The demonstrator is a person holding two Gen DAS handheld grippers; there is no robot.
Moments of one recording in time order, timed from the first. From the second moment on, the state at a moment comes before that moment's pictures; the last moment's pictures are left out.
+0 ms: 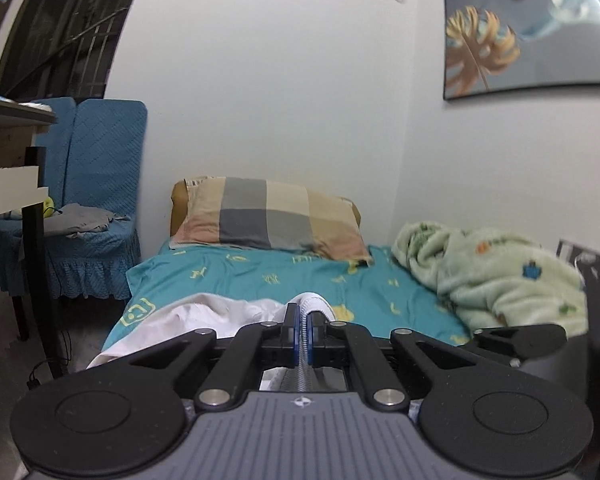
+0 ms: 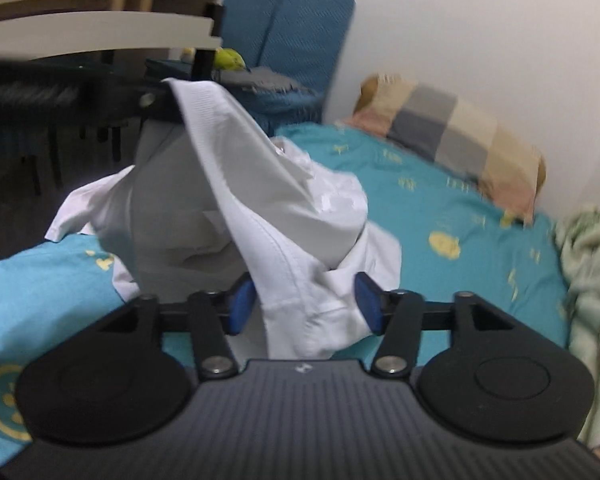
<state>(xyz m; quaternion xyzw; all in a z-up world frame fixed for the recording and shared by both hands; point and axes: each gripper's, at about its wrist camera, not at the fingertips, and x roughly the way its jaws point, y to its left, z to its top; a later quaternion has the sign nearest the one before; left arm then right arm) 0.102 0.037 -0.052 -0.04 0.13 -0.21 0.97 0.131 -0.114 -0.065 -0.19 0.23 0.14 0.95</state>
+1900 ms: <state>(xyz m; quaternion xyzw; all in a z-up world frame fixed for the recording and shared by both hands) 0.114 0.056 -0.068 -0.02 0.21 0.04 0.98 0.158 -0.210 -0.070 0.16 0.30 0.02 0.94</state>
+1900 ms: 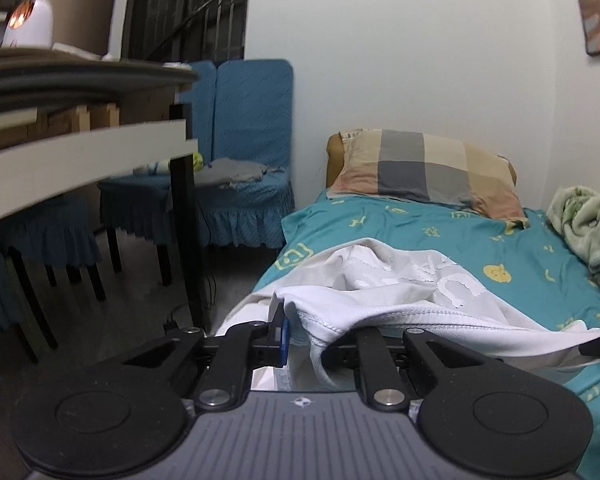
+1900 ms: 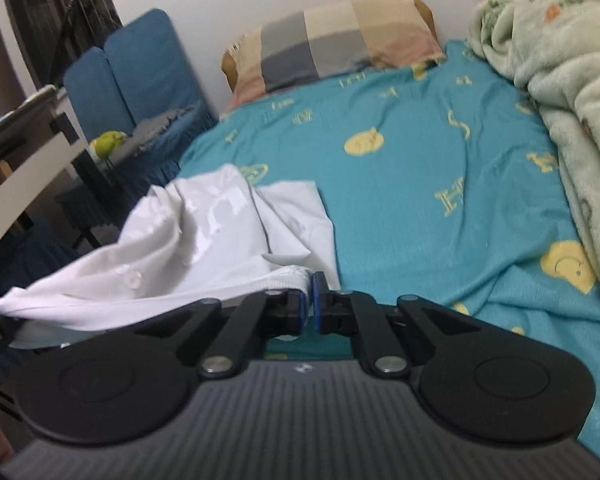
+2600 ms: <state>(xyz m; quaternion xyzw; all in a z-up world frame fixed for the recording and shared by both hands) 0.083 0.058 0.026 -0.07 0.16 -0.01 0.99 0.093 -0.211 0.007 0.19 0.18 -0.03 0.97</state>
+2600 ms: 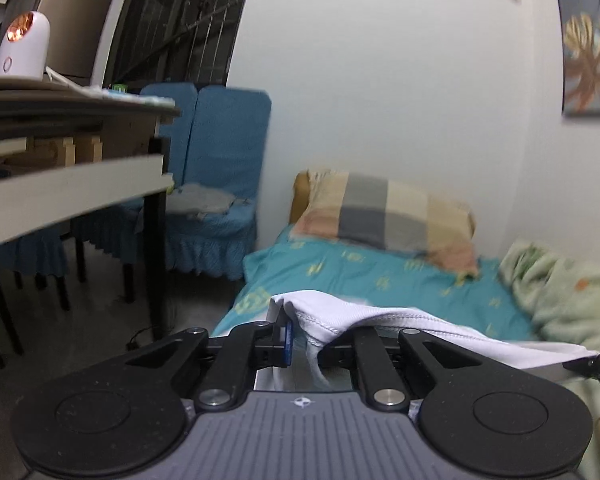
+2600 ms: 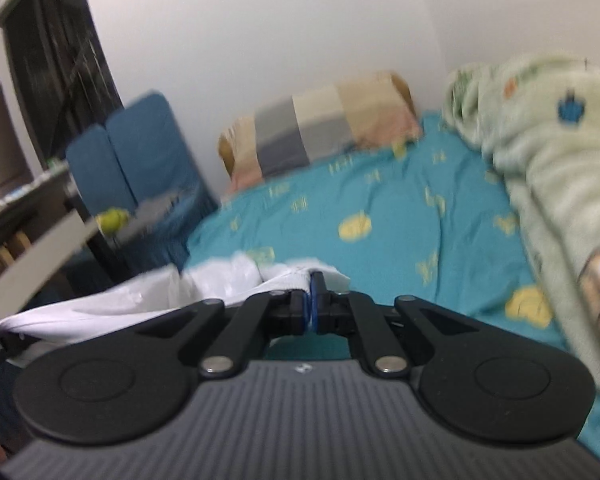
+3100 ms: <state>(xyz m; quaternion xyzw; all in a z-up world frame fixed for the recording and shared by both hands) 0.004 0.062 0.264 -0.06 -0.03 -0.06 1.00 0.024 -0.219 0.241 0.16 -0.02 0.03 0.99</state>
